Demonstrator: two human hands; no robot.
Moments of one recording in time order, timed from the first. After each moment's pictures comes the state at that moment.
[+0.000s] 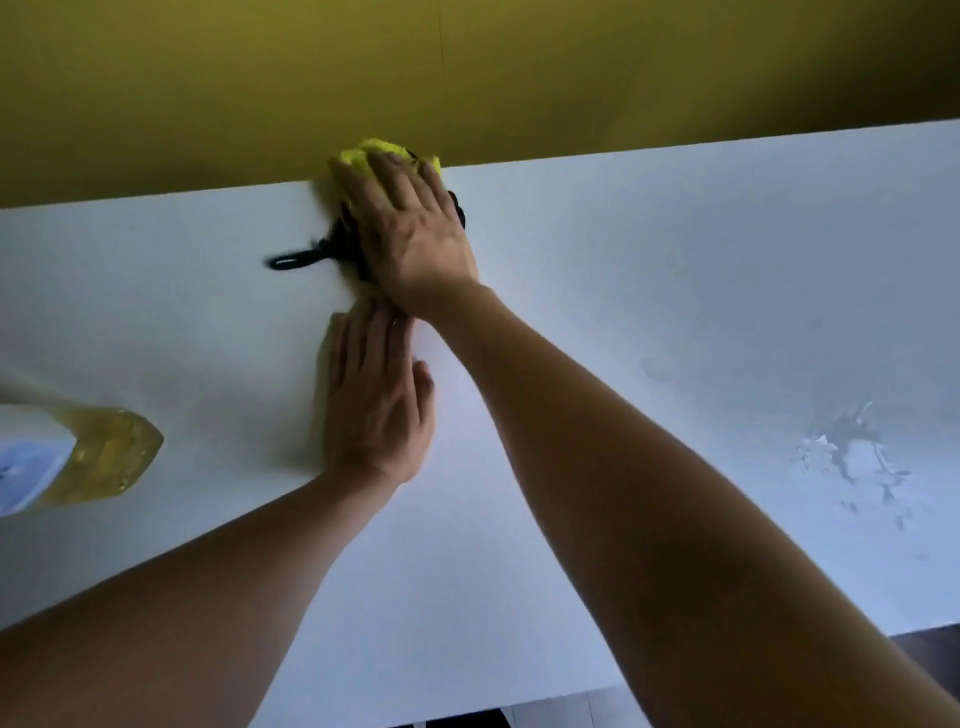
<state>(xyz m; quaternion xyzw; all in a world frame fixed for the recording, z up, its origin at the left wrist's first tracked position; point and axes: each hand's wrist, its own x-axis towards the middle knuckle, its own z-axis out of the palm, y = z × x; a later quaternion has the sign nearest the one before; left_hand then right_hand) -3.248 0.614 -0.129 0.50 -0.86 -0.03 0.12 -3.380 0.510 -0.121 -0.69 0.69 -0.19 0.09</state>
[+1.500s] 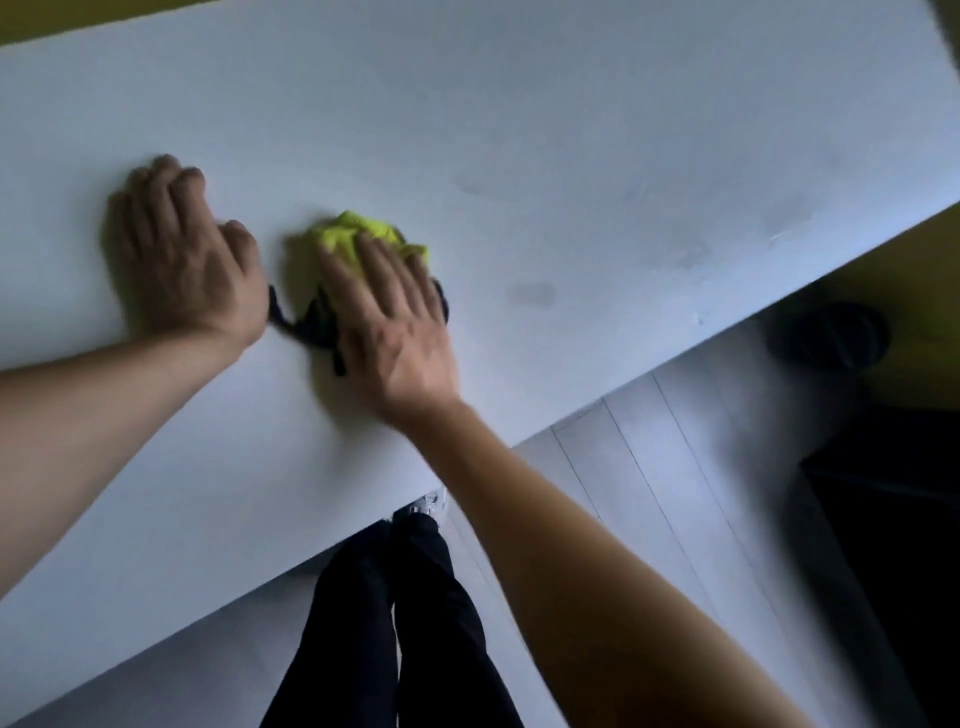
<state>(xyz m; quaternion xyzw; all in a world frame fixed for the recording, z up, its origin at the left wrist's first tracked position) -3.246 0.606 -0.132 0.48 -0.86 -0.08 0.16 -3.348 0.779 -0.112 -0.51 0.81 -0.26 0.08</state>
